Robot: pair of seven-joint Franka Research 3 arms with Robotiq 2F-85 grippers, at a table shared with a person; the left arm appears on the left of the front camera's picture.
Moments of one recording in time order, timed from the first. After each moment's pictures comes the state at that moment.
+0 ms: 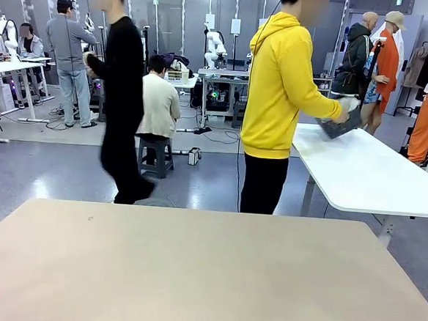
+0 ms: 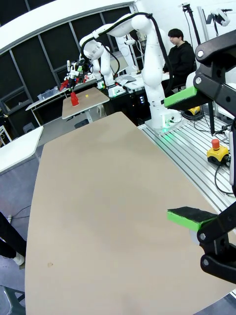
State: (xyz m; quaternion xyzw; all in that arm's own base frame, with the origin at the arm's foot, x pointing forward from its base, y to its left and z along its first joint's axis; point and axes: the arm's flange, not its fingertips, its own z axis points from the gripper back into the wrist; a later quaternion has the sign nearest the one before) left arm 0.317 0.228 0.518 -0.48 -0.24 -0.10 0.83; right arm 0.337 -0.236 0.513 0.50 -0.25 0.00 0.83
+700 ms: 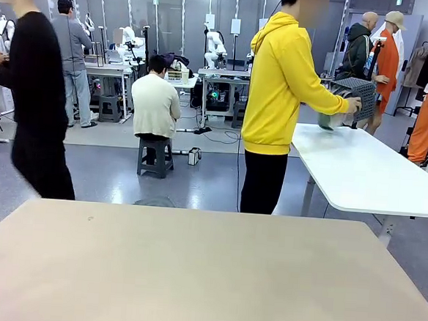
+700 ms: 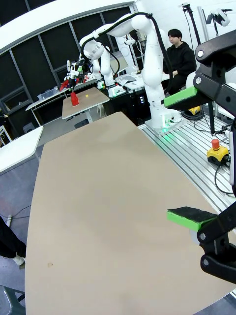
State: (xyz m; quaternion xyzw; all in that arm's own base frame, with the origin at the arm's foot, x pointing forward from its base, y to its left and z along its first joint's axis) left arm 0.317 0.228 0.518 -0.48 -0.24 -0.10 0.84; right arm 0.337 -0.236 0.513 0.50 -0.25 0.00 0.83
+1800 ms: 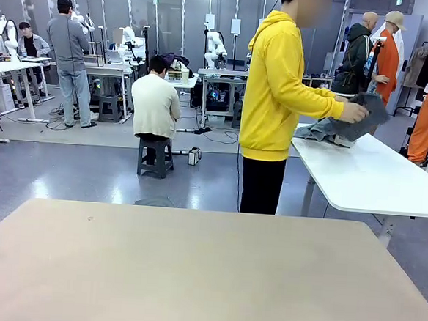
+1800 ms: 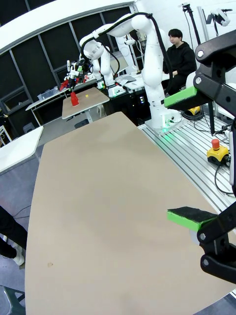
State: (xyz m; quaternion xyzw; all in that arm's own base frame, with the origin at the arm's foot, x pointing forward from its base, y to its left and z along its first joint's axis) left arm 0.317 0.228 0.518 -0.48 -0.24 -0.10 0.84; right arm 0.337 -0.236 0.513 0.50 -0.25 0.00 0.83
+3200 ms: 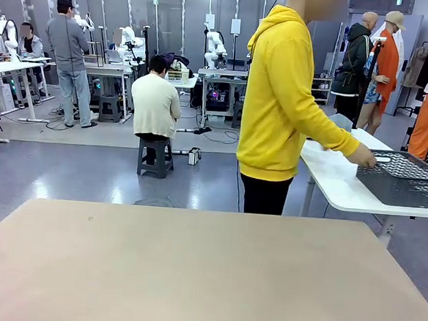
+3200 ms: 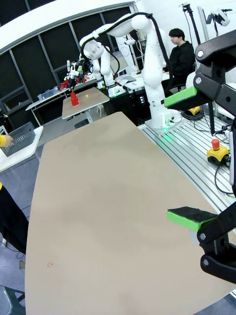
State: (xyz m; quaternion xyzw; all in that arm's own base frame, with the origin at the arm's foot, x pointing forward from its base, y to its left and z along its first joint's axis) left arm 0.317 0.228 0.518 -0.48 -0.24 -0.10 0.84; right arm 0.337 -0.236 0.513 0.50 -0.25 0.00 0.83
